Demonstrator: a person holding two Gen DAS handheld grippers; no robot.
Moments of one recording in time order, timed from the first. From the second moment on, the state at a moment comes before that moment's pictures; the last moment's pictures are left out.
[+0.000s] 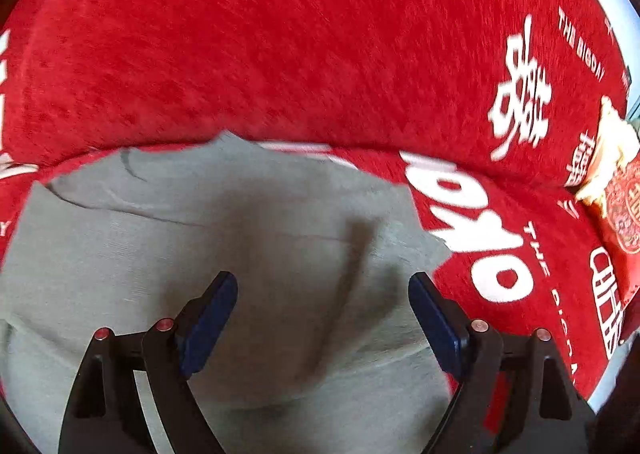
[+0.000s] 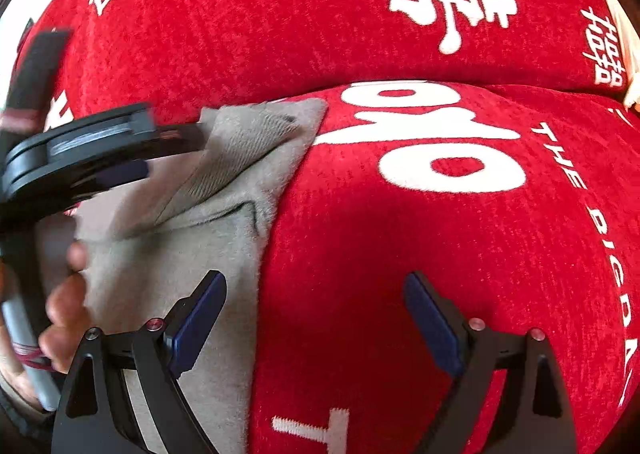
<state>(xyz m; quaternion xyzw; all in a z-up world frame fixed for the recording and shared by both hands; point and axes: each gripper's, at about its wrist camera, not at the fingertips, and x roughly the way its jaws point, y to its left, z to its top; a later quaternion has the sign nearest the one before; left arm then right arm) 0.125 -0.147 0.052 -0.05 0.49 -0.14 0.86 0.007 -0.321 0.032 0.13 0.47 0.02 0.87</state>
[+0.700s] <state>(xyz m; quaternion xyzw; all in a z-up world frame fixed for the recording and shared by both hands) 0.133 0.030 0.010 -0.04 0.53 0.03 0.85 0.142 -0.182 0.032 0.06 0.53 0.10 0.84</state>
